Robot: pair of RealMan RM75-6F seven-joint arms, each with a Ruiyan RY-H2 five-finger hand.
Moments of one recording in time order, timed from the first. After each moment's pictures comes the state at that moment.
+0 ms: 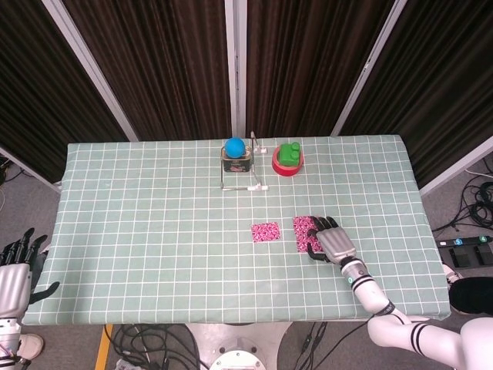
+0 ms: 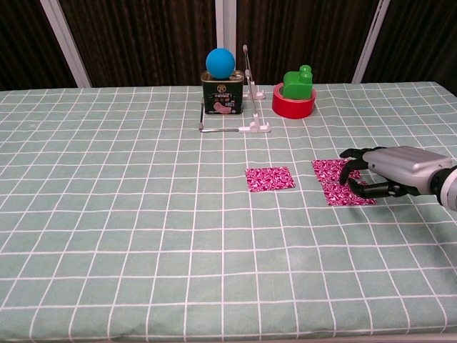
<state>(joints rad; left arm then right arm) 0.00 -1.23 -0.04 -1.55 1.43 1.53 0.09 0.61 -1.61 0.05 -1.24 -1.15 0.82 -0.29</state>
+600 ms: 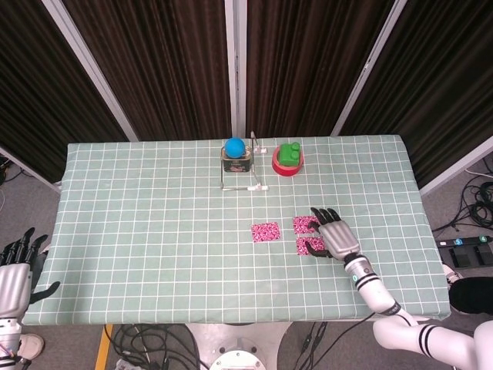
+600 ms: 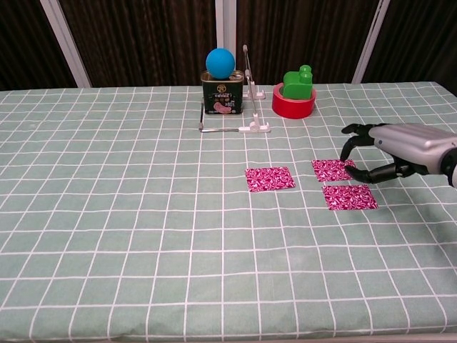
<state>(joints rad) 0.00 -1.23 -0.04 -1.55 1.44 1.53 0.09 0.60 -1.56 0.09 -1.29 -1.21 0.89 -0.24</state>
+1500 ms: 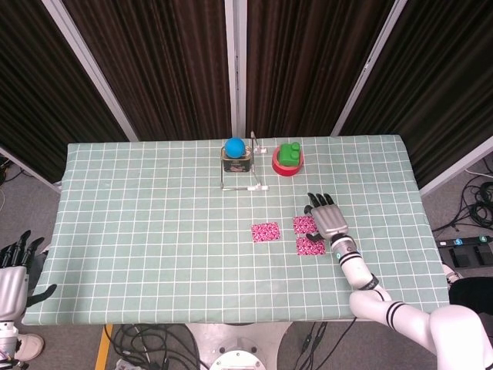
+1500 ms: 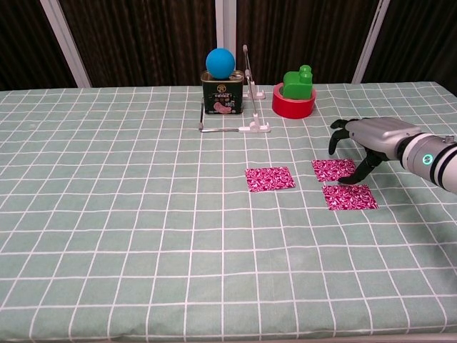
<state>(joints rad) 0.02 -1.22 -0.04 -1.55 1.43 1.54 0.10 0.72 -1.76 0.17 -0.97 -1.08 0.75 -0.30</state>
